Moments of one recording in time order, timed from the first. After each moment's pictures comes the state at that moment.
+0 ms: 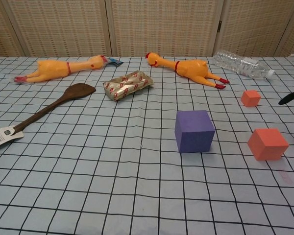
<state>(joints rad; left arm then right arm) -0.07 -1.16 0.10 -1.47 1.88 1.64 0.15 0.39 -1.31 0.02 -1.35 -1.44 1.04 0.27</state>
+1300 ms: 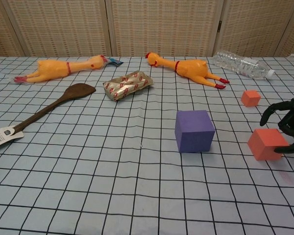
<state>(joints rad) -0.07 -1.16 0.11 -1.47 1.89 1.64 0.14 0.44 -1.45 0.01 -1.18 -1.50 1.01 0.51</state>
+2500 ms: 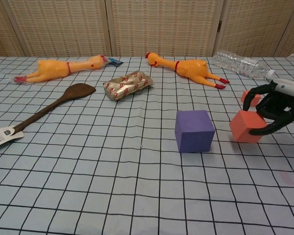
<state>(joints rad) -0.07 -1.16 0.11 -1.47 1.90 1.65 0.14 0.50 -1.49 0.08 -1.24 -1.46 1.02 0.49</state>
